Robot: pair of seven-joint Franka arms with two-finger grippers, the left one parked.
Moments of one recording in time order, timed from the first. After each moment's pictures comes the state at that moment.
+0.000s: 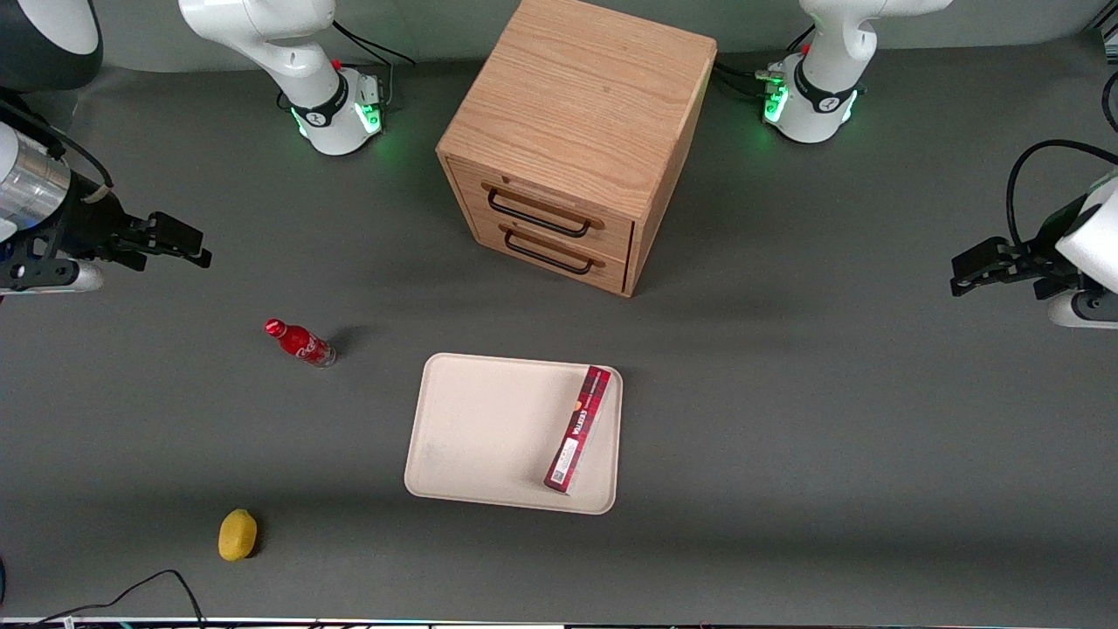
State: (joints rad) arm 0.06 -0.04 -0.04 -1.71 0.08 1.64 0.05
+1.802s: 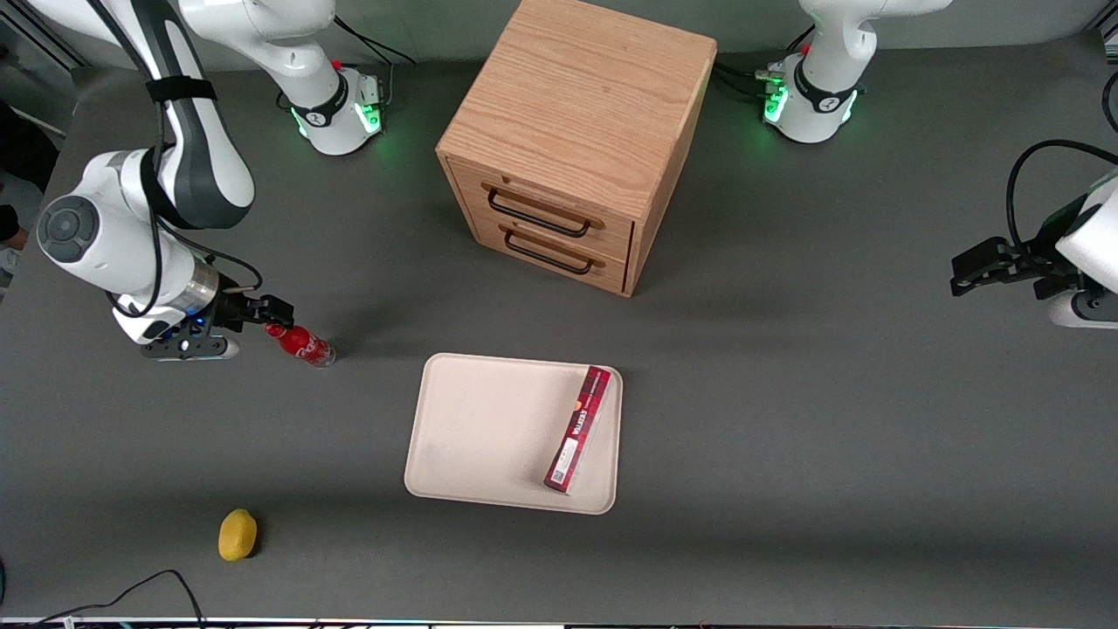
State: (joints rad) arm 0.06 0.10 -0.03 -2.15 0.03 2.22 0.01
